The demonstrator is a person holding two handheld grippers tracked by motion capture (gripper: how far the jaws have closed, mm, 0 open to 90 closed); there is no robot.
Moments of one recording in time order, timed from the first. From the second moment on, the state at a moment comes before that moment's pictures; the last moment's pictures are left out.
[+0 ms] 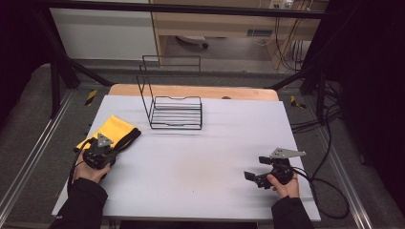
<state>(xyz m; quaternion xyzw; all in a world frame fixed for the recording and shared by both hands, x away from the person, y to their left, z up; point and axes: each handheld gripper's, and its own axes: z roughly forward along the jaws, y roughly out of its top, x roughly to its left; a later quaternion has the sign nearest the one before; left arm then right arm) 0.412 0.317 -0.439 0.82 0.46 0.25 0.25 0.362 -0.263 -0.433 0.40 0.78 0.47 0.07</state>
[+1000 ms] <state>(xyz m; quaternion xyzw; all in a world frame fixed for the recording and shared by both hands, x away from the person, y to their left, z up) 0.405 0.316 -0.424 0.83 0.46 0.23 0.24 0.363 -0.263 -0.433 0.39 0.78 0.48 0.07</state>
